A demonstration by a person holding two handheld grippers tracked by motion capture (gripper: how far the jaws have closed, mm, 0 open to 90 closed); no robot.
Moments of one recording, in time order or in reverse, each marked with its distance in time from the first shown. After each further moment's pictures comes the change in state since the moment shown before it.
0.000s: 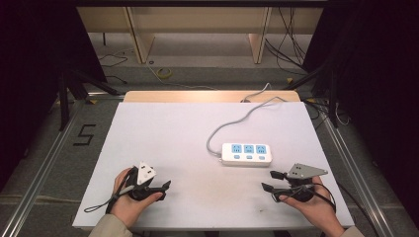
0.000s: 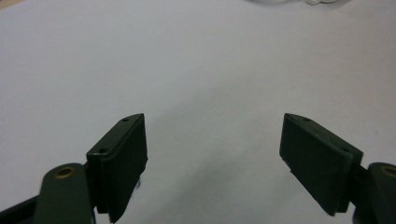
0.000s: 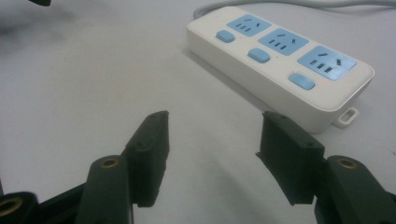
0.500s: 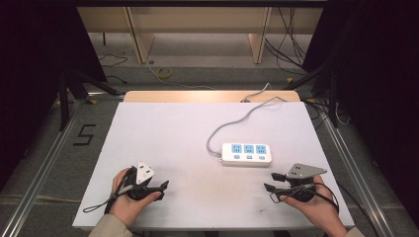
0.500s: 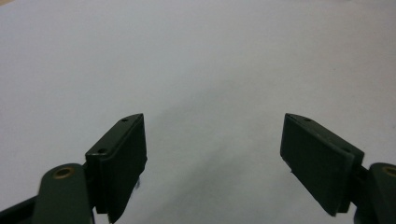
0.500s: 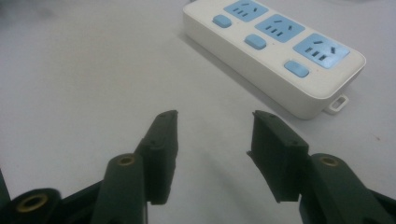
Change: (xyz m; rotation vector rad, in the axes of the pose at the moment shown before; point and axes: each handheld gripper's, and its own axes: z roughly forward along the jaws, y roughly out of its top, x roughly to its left) left arm 0.004 -0.003 0.000 0.022 0.022 0.000; right arm 0.003 0.006 -0.006 0.079 -0.032 -0.020
